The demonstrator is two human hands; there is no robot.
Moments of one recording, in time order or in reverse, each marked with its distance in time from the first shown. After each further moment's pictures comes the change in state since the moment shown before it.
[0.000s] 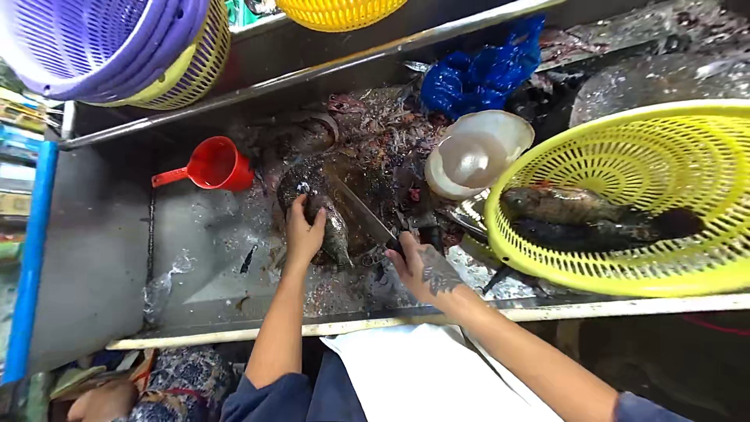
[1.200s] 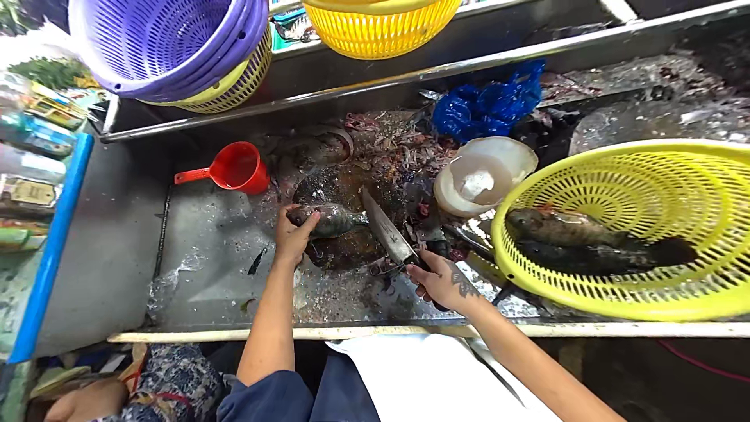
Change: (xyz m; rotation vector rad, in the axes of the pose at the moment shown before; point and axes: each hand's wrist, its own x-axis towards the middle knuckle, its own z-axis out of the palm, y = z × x) left_hand 0.007 -0.017 -0.038 -0.644 0.051 -0.169; right_hand 0.006 0.030 0.012 0.492 -0.089 0.161
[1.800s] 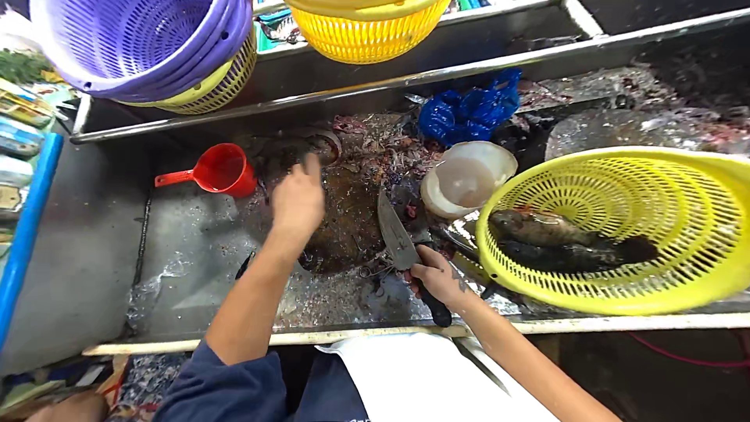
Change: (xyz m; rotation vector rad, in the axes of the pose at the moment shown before) left_hand -0.005 0.131 0.065 1.388 -0.179 0.318; right_hand 0.002 0.012 -0.008 0.404 0.034 -0.067
